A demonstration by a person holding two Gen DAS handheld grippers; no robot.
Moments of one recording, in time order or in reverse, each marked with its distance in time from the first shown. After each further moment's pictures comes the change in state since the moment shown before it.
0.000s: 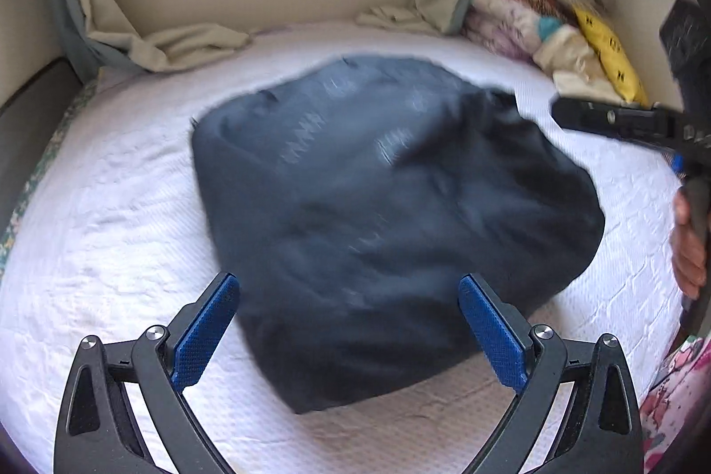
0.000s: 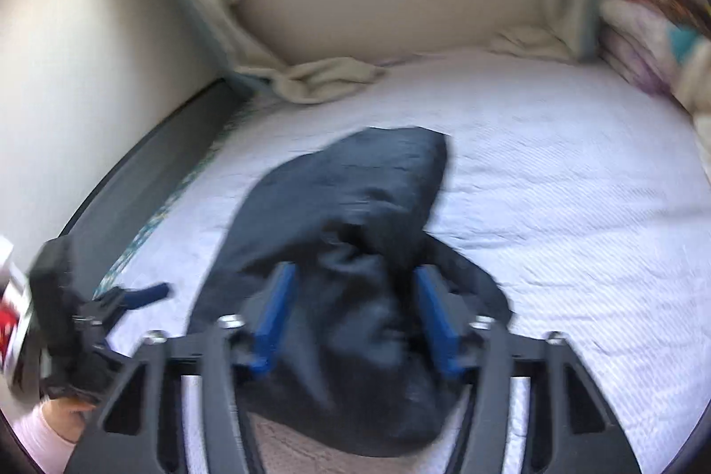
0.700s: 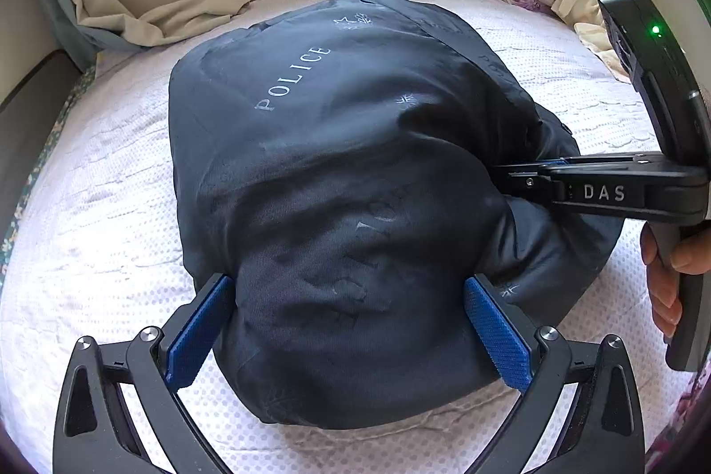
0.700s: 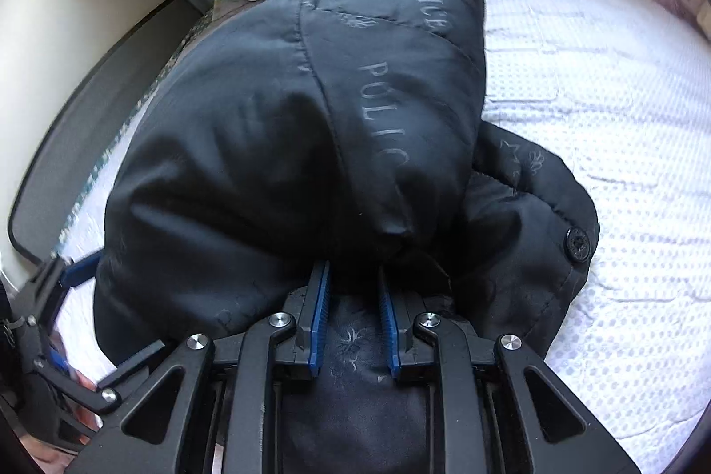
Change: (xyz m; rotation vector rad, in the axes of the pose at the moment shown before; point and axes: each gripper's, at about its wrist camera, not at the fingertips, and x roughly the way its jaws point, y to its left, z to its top) left arm 0.046 -0.019 -0.019 0.034 0.084 0.082; right arm 0.115 -0.035 -0.054 0.095 0.292 -0.084
